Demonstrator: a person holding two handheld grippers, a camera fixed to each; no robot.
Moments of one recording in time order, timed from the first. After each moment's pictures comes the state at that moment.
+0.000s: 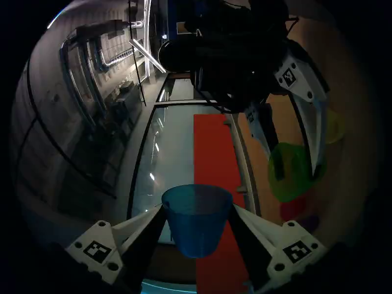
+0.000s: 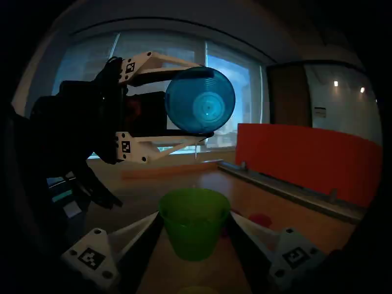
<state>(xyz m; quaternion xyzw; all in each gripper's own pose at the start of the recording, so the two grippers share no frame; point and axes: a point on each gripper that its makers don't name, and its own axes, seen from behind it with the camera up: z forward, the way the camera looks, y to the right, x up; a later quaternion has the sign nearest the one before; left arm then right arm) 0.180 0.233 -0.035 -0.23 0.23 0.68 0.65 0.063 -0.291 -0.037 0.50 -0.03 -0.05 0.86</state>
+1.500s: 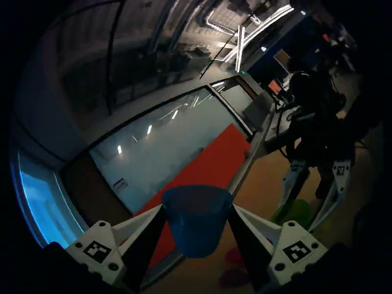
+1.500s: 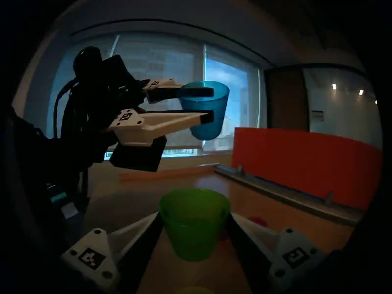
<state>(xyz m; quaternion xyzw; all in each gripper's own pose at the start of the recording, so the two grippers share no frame) 0.189 0.205 0.005 -0.28 0.11 0.33 0.90 0.075 -0.285 -0.036 0.49 -0.02 -0.05 0.87</state>
